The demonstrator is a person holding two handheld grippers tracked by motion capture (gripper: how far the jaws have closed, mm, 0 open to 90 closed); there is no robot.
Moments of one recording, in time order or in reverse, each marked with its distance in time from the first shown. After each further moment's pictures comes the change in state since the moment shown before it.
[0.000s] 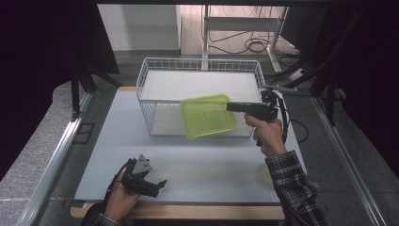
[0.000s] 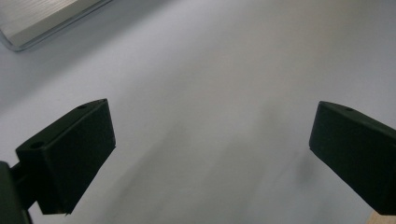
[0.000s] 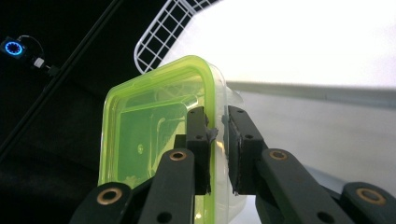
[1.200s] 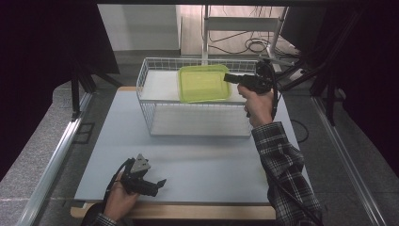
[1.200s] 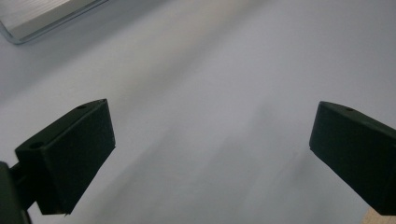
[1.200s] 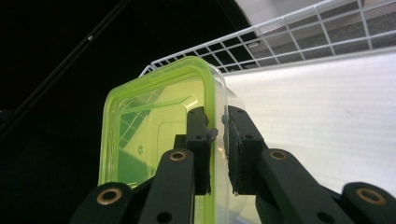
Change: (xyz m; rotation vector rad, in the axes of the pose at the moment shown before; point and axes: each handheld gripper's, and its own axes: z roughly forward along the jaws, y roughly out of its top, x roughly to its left) left arm 0.003 -0.001 -0.001 -0.001 -0.015 -0.033; right arm 0.016 0.066 0.028 -0.142 -0.154 -0.039
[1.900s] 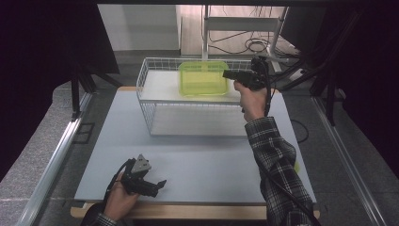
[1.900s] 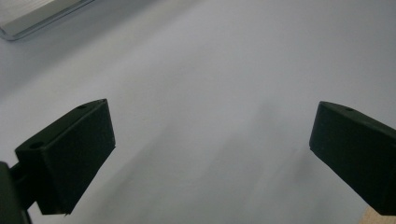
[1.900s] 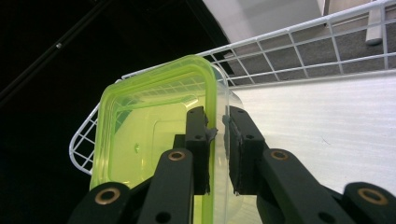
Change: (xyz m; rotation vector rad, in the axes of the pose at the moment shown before) left arm -0.001 0.000 0.002 0.016 -0.007 0.004; right arm -0.003 0.006 0.018 -0.031 -0.102 -0.031
